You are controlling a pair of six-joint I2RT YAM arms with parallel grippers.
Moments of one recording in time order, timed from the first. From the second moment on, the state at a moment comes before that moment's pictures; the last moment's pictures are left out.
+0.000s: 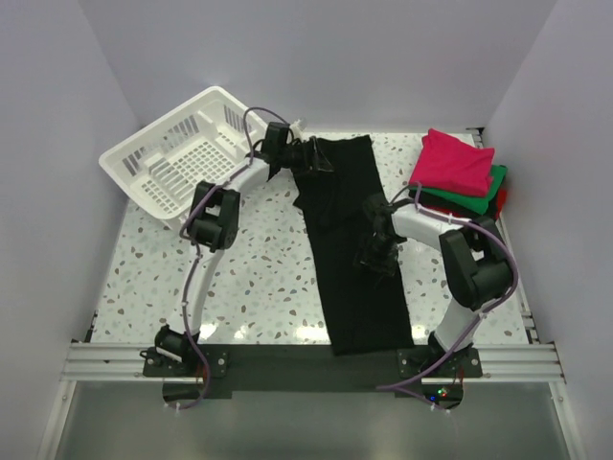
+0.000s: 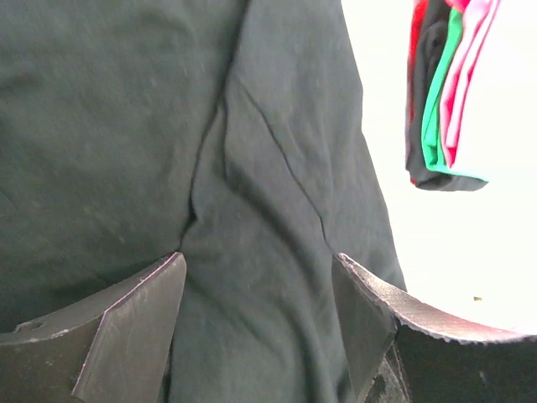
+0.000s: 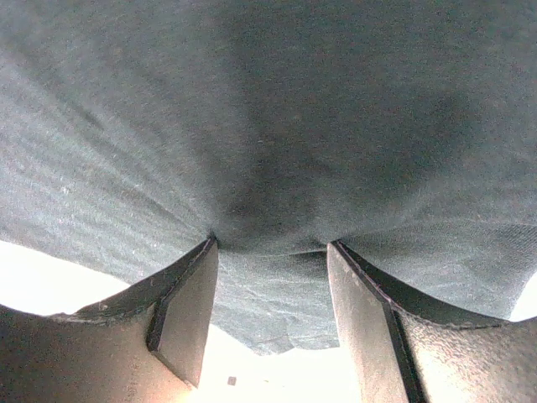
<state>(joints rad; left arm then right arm) -0.35 2.60 2.13 -0.15 0.59 -0.61 0.42 1.76 1.03 -0.85 -0.15 0.76</state>
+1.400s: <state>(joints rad) -0.67 1.46 0.98 -0.23 0.07 -0.55 1.00 1.46 0.89 -0.95 -0.11 0.79</state>
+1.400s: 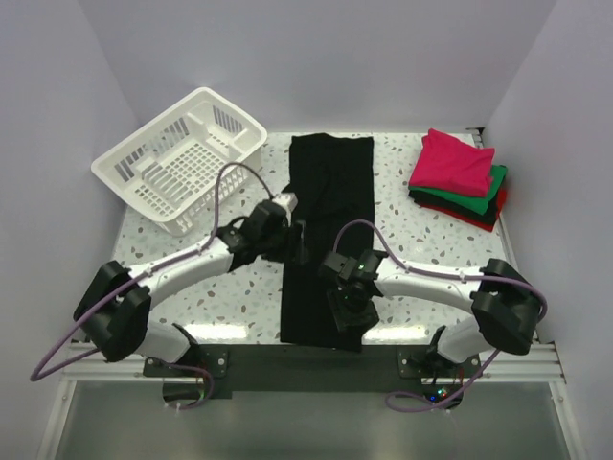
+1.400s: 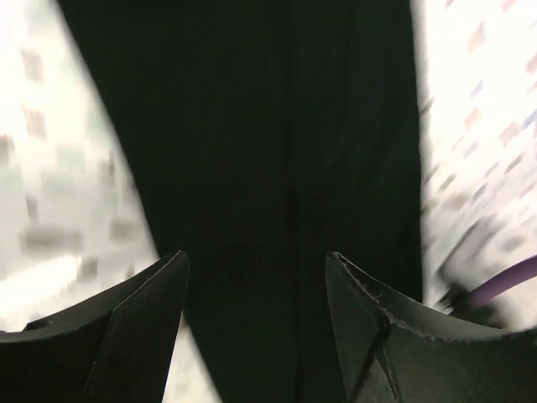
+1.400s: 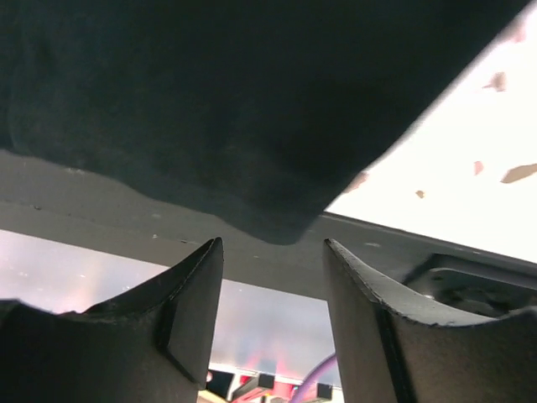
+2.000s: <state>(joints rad) -0.97 1.24 0.53 -0.35 0.08 -0.90 1.14 1.53 0.87 -0.86 -0.02 0.87</state>
